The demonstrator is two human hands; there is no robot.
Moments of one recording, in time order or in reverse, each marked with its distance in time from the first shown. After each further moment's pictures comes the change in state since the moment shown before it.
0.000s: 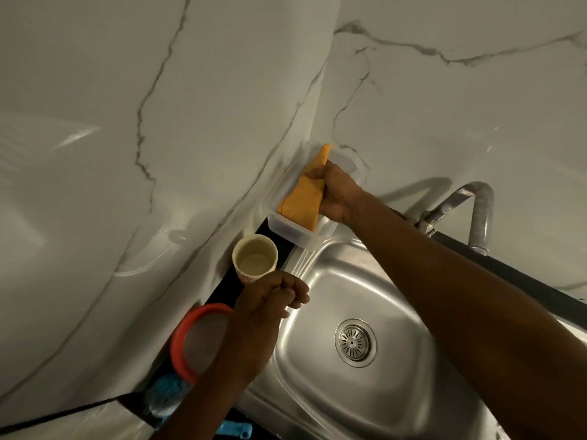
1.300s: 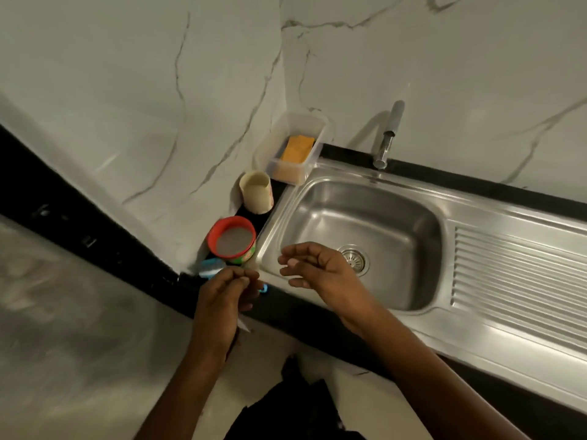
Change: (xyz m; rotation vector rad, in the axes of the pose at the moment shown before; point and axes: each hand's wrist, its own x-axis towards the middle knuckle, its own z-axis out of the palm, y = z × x) left_hand -0.230 -0.034 -0.018 0.075 0.292 -0.050; right_hand -0.371 0.213 -0.055 -0.249 -0.206 -0.318
